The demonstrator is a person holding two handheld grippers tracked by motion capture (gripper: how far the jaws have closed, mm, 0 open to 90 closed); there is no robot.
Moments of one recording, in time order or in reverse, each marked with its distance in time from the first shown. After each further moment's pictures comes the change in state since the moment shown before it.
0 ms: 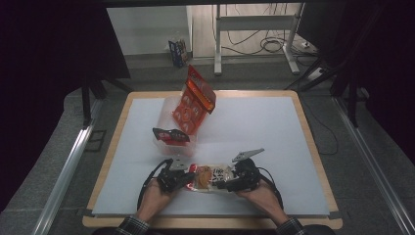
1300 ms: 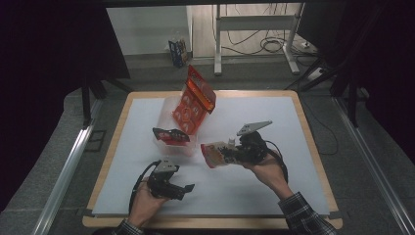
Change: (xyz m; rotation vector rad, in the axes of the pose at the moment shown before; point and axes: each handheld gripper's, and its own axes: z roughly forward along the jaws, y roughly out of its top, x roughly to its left) left arm 0.002 -0.013 -0.031 -0.111 -0.056 -0.066; right arm -0.004 0.072 -0.052 -0.079 -0.082 -0.157
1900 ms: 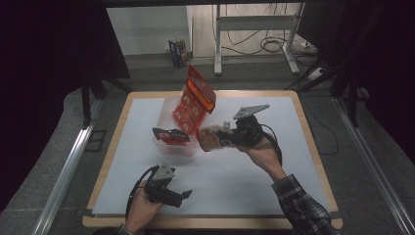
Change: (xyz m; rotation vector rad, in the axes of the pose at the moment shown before) left arm -0.011 -0.011 -0.010 0.012 0.048 0.049; right arm -0.016 0.040 0.005 -0.086 0.007 -0.066
